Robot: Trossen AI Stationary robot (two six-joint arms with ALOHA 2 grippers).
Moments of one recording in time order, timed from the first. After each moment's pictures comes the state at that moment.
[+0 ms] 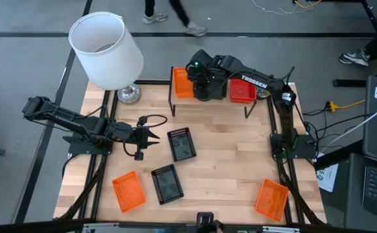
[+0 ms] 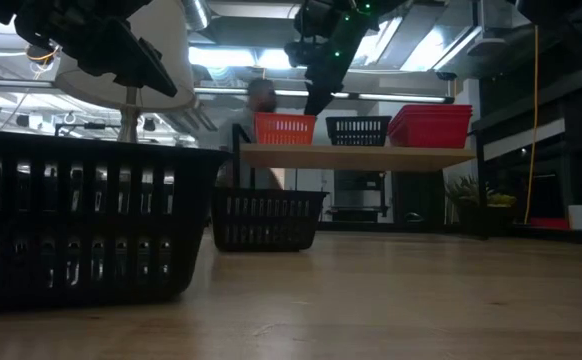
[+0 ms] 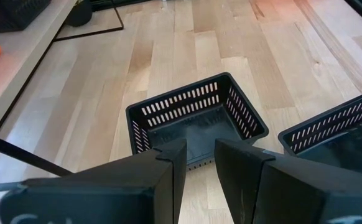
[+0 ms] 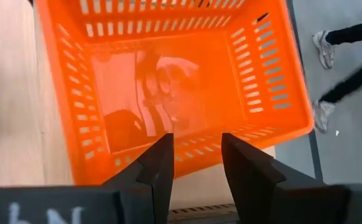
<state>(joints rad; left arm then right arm) -0.22 0.86 0.51 -0.10 -0.30 0.04 -0.45 2.02 2.04 -1.00 0.10 -0.44</state>
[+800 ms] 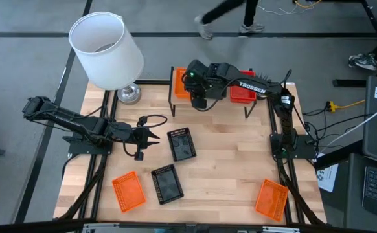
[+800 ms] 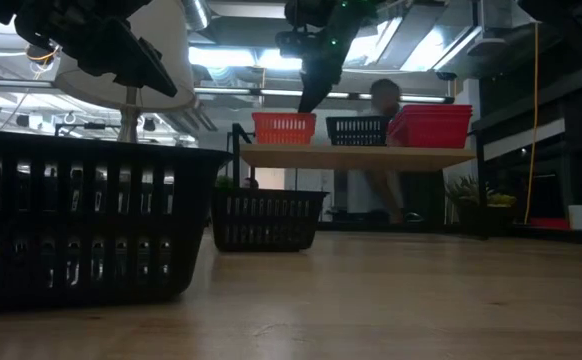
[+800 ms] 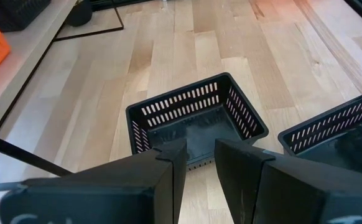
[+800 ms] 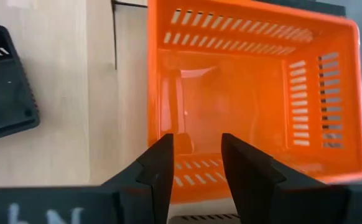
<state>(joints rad) -0.22 0.86 0.51 -0.10 -0.30 0.04 -0.36 2.02 2.04 -1.05 0.10 -0.39</state>
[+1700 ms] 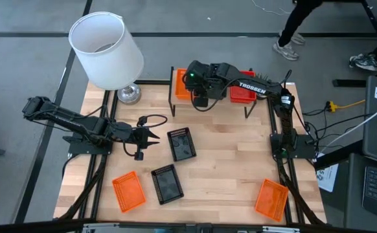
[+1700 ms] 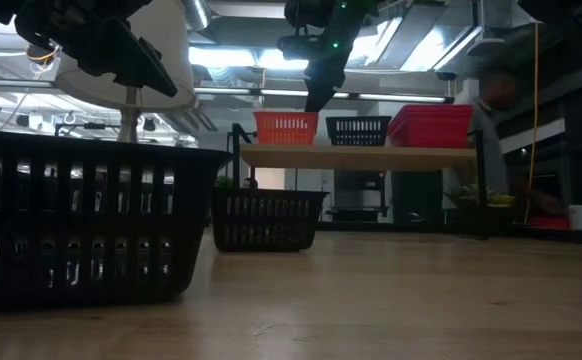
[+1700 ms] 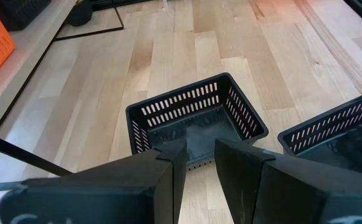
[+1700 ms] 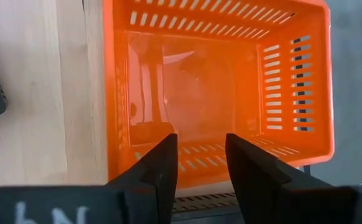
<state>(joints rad) -0.22 0.86 0.51 -0.10 -0.30 0.03 -0.36 2.02 2.04 -1.07 0.22 -0.40</state>
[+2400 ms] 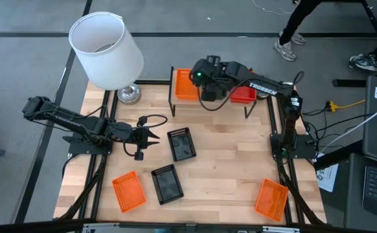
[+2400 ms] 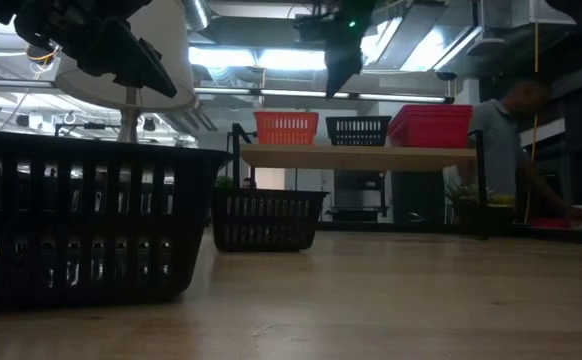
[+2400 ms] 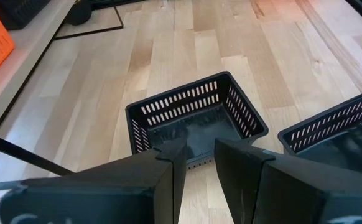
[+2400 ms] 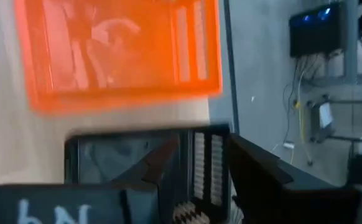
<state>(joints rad) -0.22 0.86 0.51 -0.10 -0.30 0.03 -0.33 1.92 2.04 -1.15 0.53 -0.44</state>
